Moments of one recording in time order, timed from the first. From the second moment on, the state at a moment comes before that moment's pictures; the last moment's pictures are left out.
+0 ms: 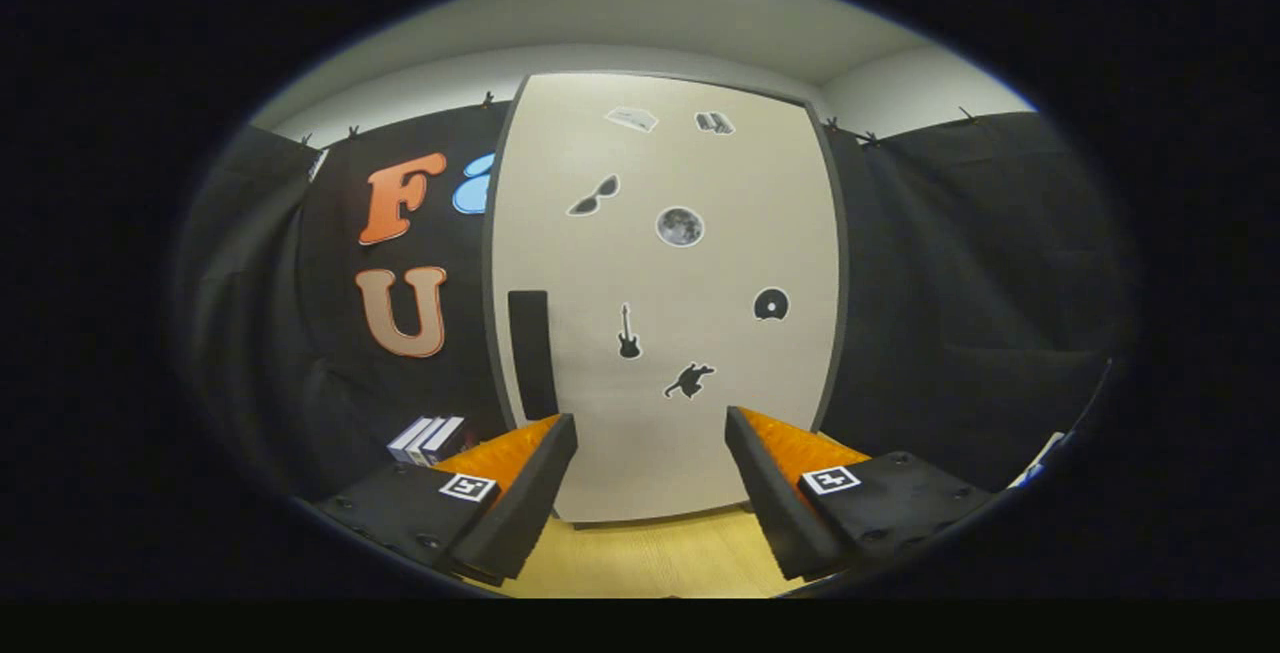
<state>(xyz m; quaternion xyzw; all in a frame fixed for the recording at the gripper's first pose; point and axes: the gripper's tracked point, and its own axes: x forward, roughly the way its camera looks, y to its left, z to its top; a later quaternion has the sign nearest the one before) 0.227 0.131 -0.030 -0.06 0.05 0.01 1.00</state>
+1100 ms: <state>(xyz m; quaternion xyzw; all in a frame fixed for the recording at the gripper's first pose) 0.218 0.133 -0.024 -0.03 0.03 0.01 1.00</state>
